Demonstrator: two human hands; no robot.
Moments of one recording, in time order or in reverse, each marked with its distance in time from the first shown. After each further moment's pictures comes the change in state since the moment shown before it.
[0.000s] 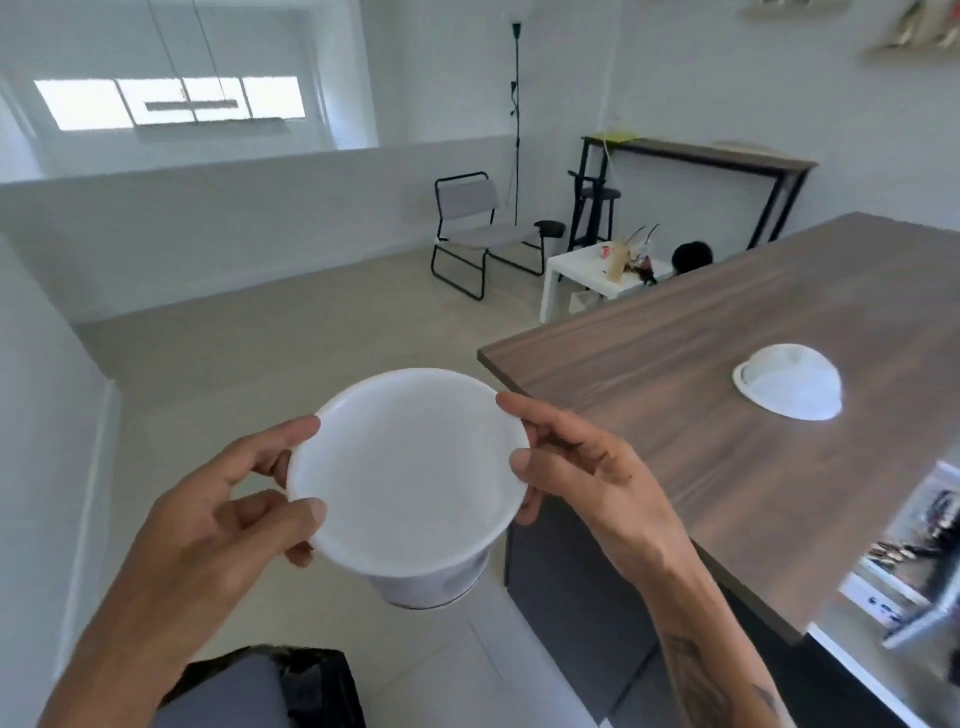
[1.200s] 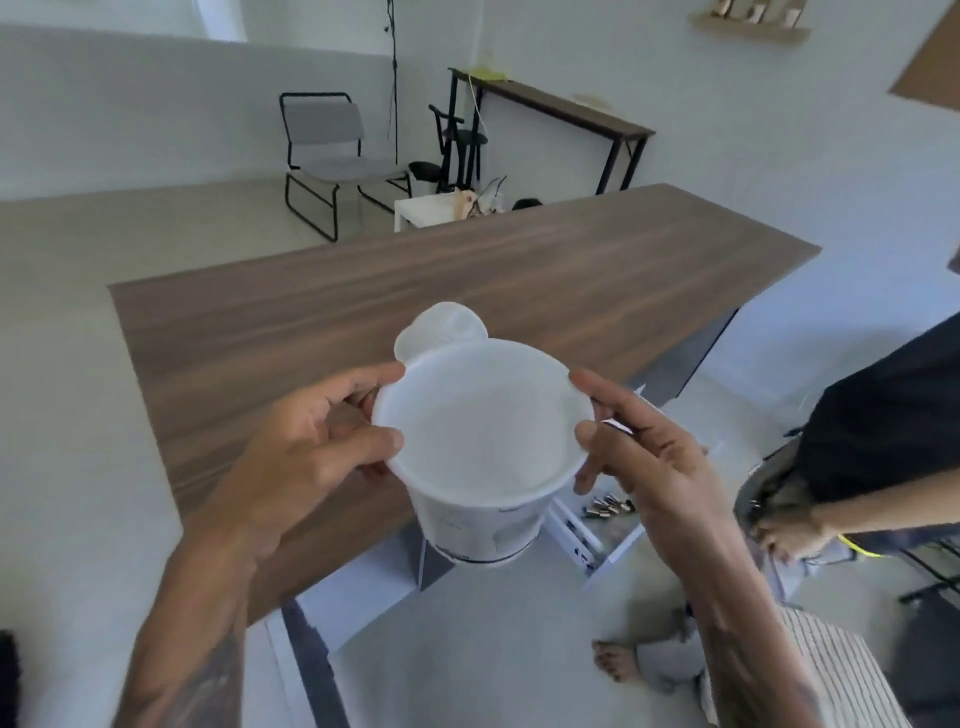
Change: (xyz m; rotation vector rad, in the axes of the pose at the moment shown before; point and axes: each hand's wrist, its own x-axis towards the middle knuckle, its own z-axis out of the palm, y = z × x) left_hand 0.004 0.149 0.566 -0.315 -0.309 -0.081; right_hand -0.152 -0.039 -0.551 -0.121 0.316 0.059
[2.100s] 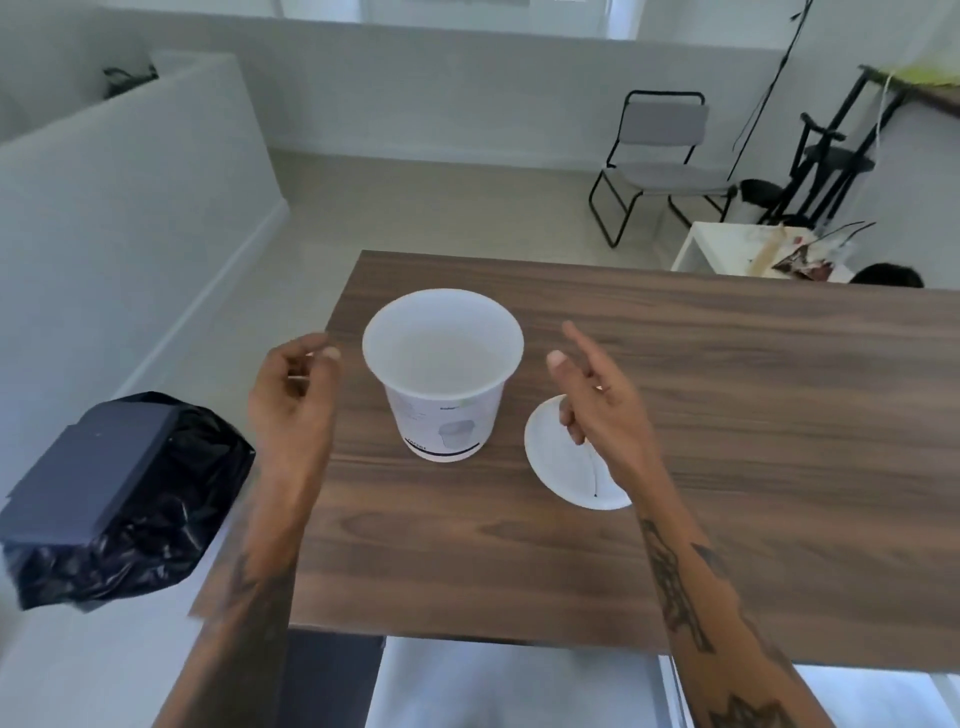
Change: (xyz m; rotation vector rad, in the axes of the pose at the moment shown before) left_hand 0.125 -0.078 -0.027 0.249 1.364 0.108; right_hand 0.320 0.114 0.088 -0.071 -0.586 -0.012
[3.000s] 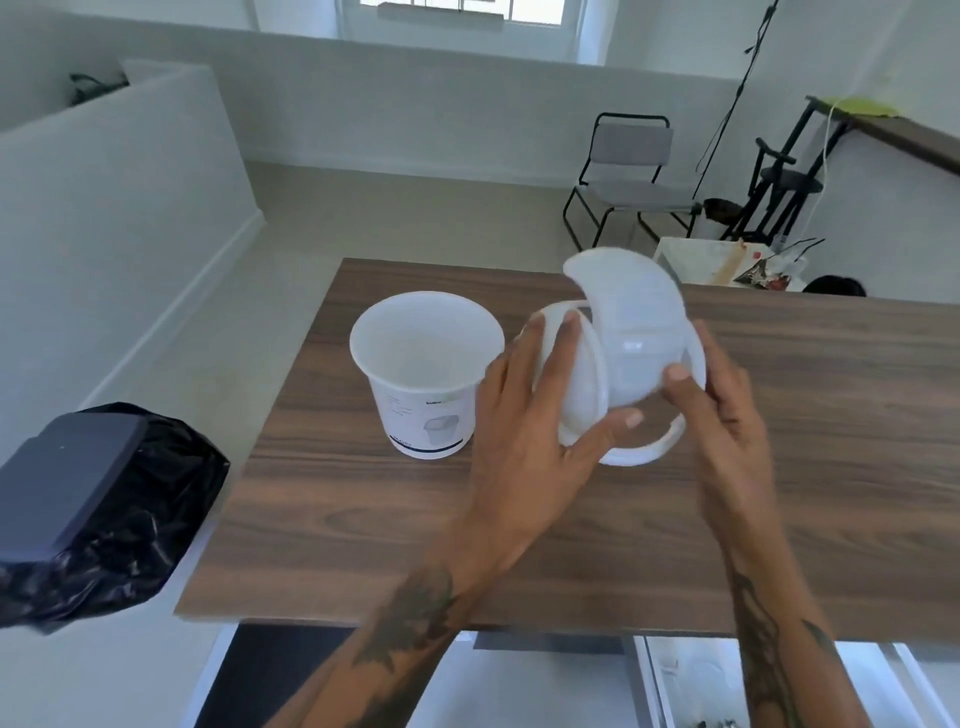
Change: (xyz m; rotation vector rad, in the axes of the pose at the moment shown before) left_hand -0.118 0.070 0.105 0.266 -0.412 0.647; right_hand -0.067 -0.034 -0.074 -0.059 0.292 -0.228
